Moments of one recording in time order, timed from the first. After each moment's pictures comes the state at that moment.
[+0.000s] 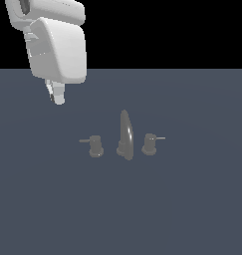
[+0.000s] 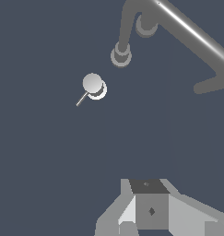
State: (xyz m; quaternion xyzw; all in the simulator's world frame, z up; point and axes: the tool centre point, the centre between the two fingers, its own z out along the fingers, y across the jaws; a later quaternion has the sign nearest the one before) arm -0.140 0.129 0.236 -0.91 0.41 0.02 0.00
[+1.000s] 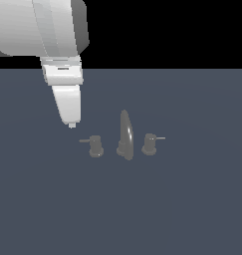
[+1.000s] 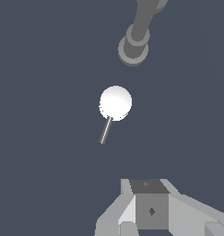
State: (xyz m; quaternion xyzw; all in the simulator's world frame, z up) arm -0.066 0.140 0.147 -0.83 0.56 0.01 0.00
